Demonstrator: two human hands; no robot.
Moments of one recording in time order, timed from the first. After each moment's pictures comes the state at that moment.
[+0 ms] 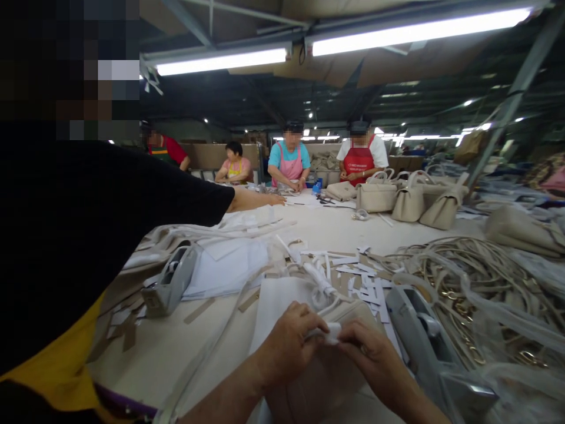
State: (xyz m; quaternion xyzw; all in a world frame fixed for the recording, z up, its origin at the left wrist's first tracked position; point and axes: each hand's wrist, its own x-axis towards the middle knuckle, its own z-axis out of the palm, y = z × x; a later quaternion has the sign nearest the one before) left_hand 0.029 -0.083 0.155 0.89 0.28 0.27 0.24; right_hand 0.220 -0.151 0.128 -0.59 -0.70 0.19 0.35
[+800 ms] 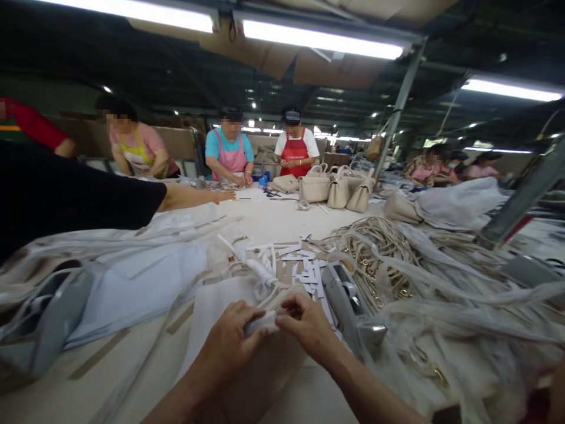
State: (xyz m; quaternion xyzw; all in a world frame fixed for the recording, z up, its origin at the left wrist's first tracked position) left_hand 0.044 -0.070 0.155 0.88 0.35 0.22 0.25; right_hand 0.212 -0.140 0.147 -0.67 -0.49 0.30 0.48
